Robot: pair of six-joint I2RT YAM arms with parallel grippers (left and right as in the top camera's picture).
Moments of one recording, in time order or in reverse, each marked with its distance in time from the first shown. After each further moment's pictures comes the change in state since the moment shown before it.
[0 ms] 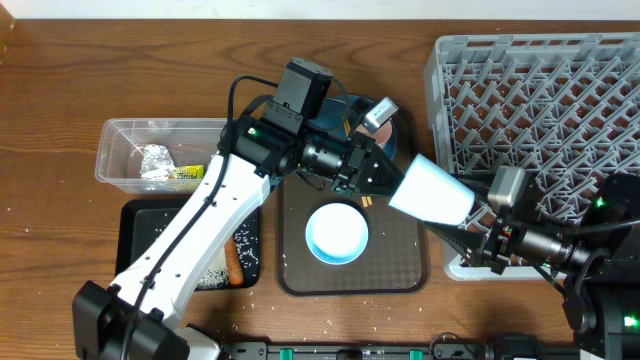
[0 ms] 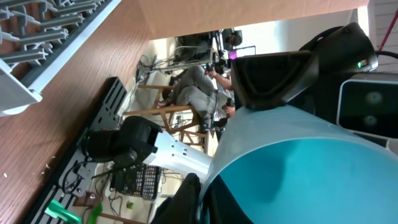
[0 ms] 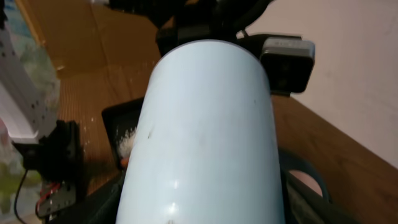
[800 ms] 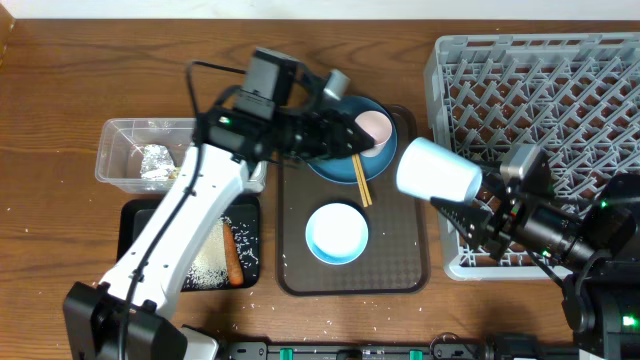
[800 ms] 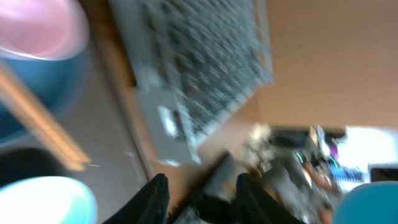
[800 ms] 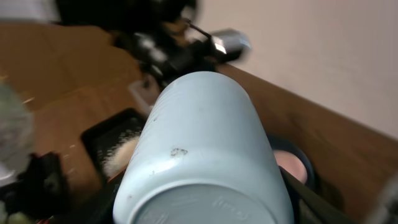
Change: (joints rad) left arm 0.148 0.000 0.000 -0.048 -0.545 0.039; right arm 0.000 0.000 -0.008 0.066 0.170 0.236
